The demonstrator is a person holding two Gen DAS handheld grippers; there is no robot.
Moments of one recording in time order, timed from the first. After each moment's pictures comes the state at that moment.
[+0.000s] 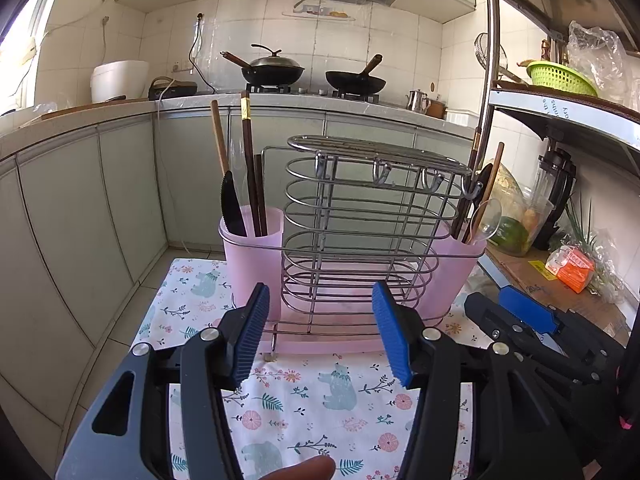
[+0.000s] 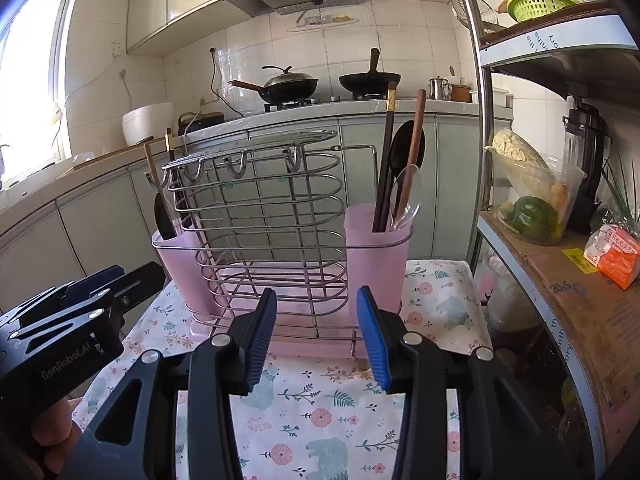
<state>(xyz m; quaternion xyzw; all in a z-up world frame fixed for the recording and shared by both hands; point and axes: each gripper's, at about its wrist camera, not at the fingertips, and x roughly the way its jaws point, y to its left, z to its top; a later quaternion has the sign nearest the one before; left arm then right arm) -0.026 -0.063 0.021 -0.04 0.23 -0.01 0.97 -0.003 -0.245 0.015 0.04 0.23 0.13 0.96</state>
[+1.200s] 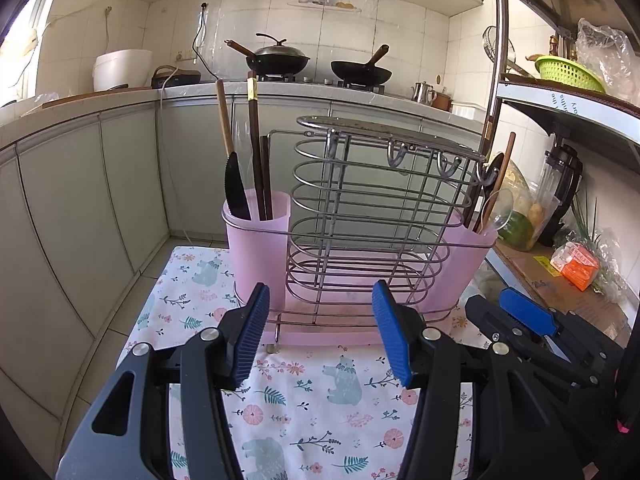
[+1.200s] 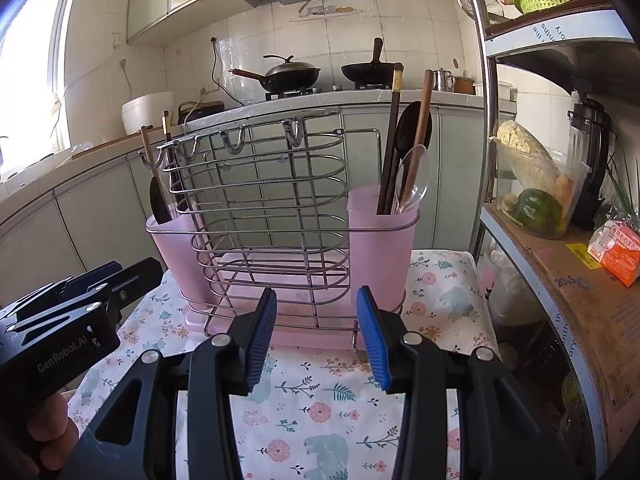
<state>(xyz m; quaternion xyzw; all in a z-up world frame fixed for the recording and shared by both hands) -0.020 -0.057 0.011 -0.05 0.25 0.00 0.97 0.005 -0.244 0.004 0.03 0.25 0.13 0.96</state>
